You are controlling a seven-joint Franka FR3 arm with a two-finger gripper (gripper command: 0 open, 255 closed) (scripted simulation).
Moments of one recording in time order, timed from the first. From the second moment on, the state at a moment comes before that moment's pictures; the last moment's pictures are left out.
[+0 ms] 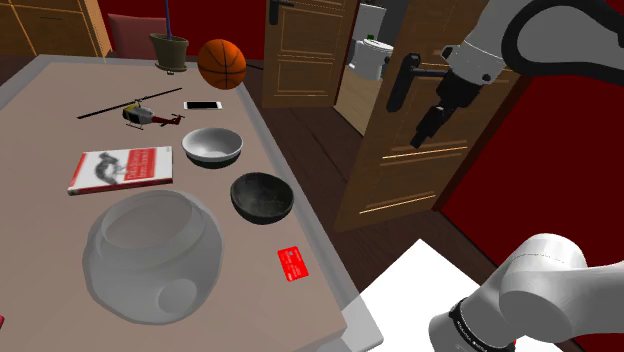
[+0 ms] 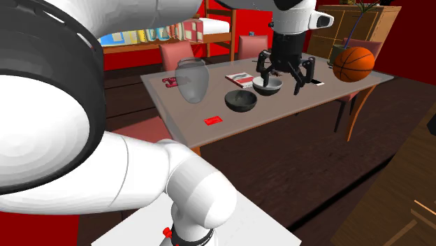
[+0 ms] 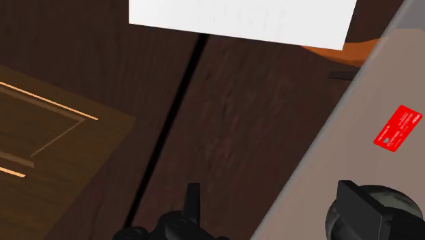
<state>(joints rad) 0.01 -0.78 -0.07 -2.34 -0.02 1.70 -0.16</state>
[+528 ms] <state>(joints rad) 0.03 -0.67 0.04 -2.36 0.05 1.70 0.01</state>
